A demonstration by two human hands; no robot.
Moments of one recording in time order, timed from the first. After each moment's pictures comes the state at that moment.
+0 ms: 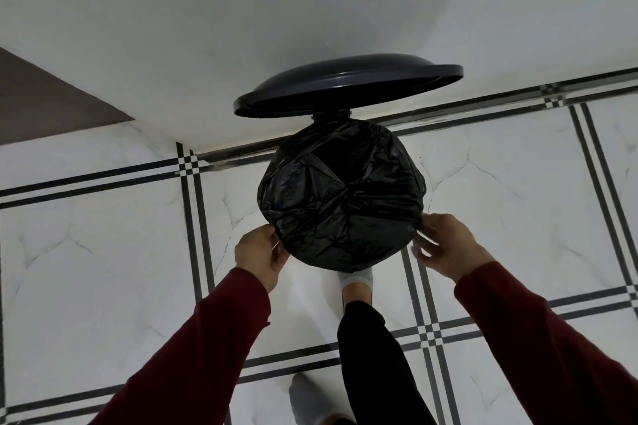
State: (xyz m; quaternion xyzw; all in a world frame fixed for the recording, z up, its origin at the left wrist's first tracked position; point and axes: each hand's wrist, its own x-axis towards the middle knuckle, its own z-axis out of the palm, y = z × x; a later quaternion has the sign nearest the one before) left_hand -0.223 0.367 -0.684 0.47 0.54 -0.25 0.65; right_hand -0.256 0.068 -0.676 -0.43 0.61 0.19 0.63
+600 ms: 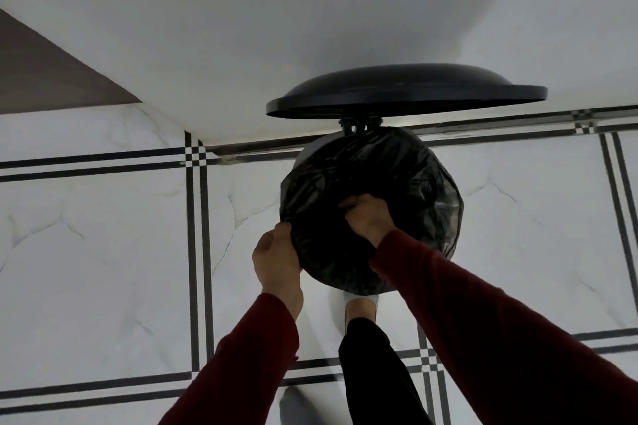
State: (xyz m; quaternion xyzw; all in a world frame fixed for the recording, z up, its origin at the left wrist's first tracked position) left_hand -0.225 0.343 -0.693 0.53 0.55 -0.15 0.63; right_hand -0.159 0.186 -0.758 -0.89 0.11 0.39 0.22
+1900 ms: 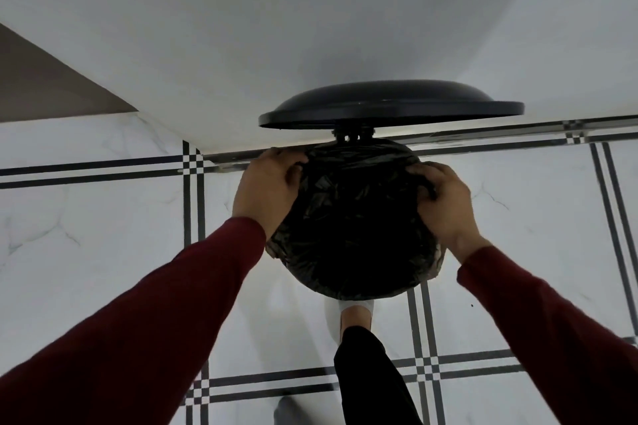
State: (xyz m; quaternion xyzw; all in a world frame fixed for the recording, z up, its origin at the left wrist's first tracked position) left_hand -0.111 0.364 -0.671 0.94 -0.03 -0.10 0.31; right_hand -0.164 0.077 -0.689 -0.92 0.16 0.08 0.35
